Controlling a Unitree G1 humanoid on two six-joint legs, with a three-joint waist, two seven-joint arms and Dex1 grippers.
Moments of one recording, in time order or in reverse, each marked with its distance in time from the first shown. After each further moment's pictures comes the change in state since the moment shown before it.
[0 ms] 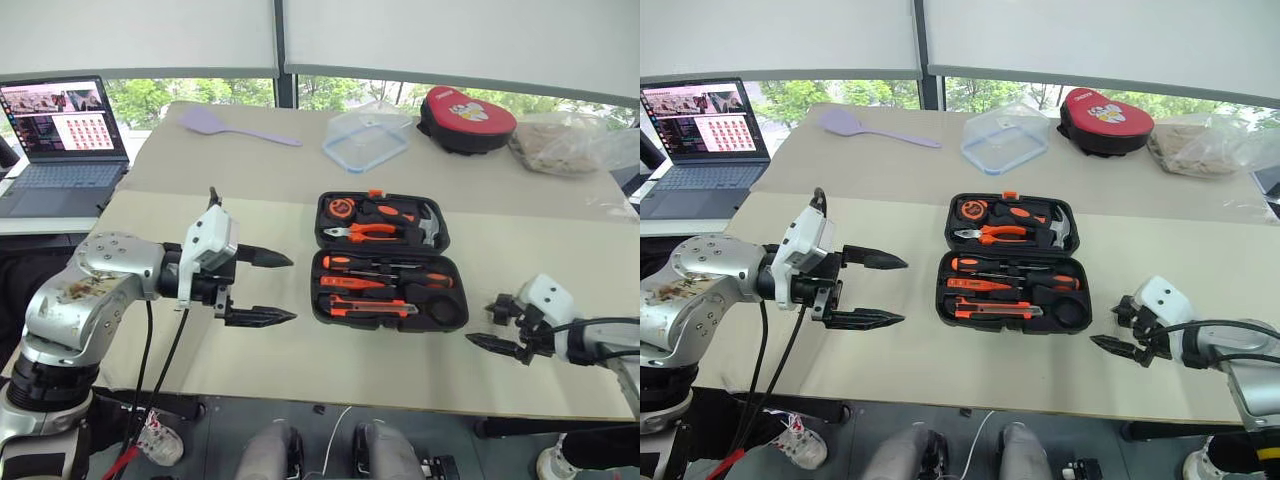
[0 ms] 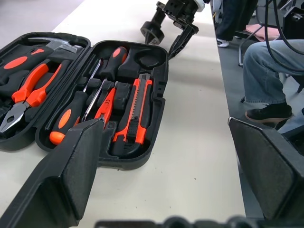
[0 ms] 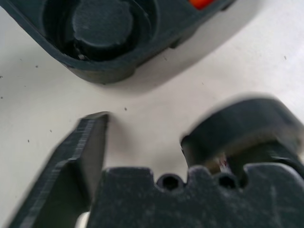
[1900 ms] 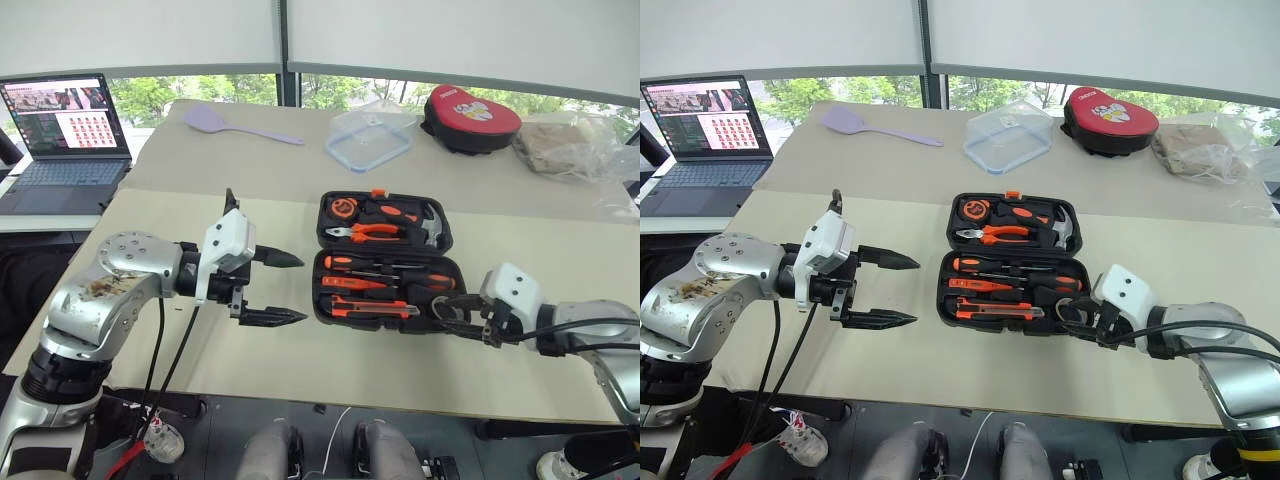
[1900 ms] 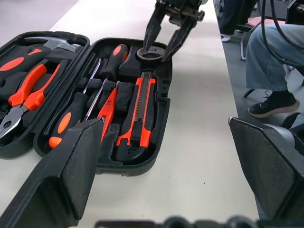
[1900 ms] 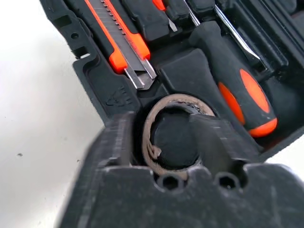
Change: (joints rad) left arm -0.037 -0.008 -0.090 0.027 0.019 -0.061 0.036; right arm 0.001 -0.008 0.016 -0.347 0.063 0.160 -0.015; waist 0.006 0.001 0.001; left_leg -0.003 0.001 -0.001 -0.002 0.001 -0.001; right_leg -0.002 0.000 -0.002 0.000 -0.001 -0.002
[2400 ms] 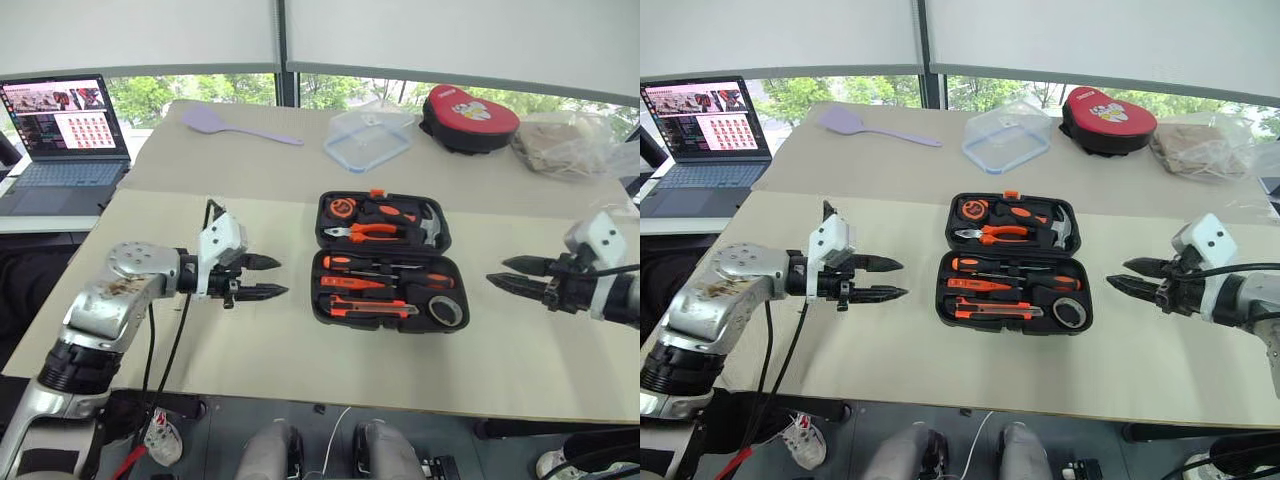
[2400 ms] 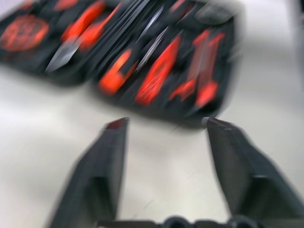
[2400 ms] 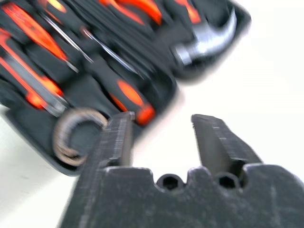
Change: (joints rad) left arm 0.004 -0.078 -0.082 0.388 0.240 -0.183 0.113; right arm -0.148 -0.008 -0.149 0.337 0.084 0.086 0.006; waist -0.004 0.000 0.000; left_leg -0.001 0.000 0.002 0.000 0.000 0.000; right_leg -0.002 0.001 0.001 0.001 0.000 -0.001
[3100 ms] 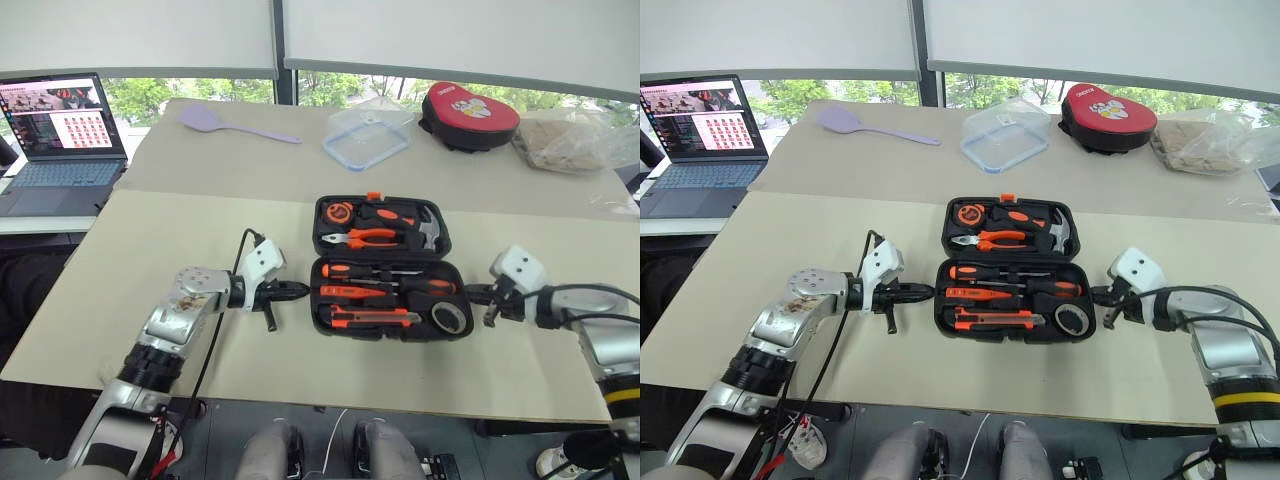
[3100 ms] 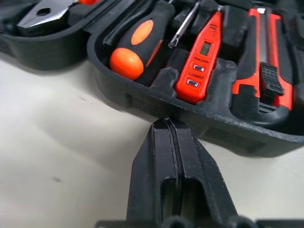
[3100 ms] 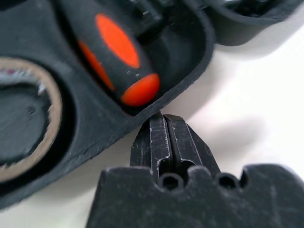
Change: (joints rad) left arm 0.031 -0.209 -0.083 0.042 0.092 -0.045 -0.003; right arm -0.071 0.072 0.240 0.165 -0.235 -0.351 0.063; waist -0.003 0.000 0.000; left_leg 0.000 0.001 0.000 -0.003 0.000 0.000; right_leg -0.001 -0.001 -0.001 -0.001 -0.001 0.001
